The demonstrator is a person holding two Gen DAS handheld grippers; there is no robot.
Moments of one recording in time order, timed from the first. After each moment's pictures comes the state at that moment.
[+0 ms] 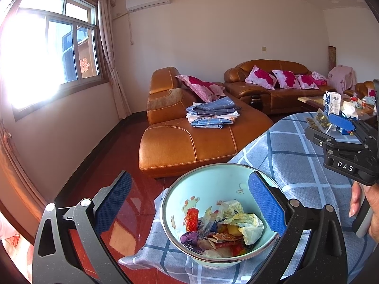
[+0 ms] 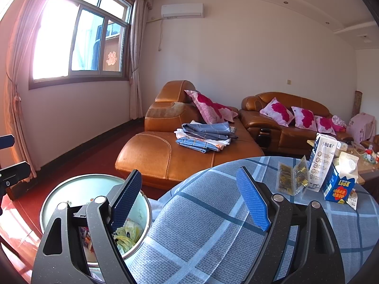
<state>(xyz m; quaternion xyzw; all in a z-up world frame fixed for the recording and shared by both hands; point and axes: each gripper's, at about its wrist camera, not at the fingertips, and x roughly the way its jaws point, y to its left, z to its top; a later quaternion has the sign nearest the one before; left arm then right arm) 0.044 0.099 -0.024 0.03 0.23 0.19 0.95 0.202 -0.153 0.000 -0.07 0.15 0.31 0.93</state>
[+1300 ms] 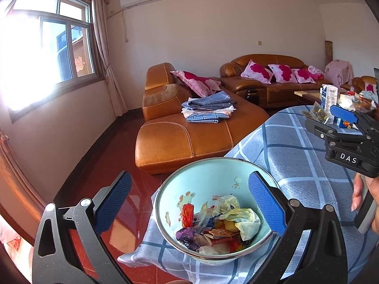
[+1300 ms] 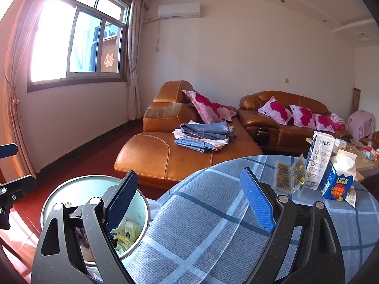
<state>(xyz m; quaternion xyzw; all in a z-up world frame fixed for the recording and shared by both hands) 0.046 0.093 -0.028 0.03 0.25 0.18 0.95 0.209 -0.163 -0.001 -0.07 0.16 0.30 0.94</state>
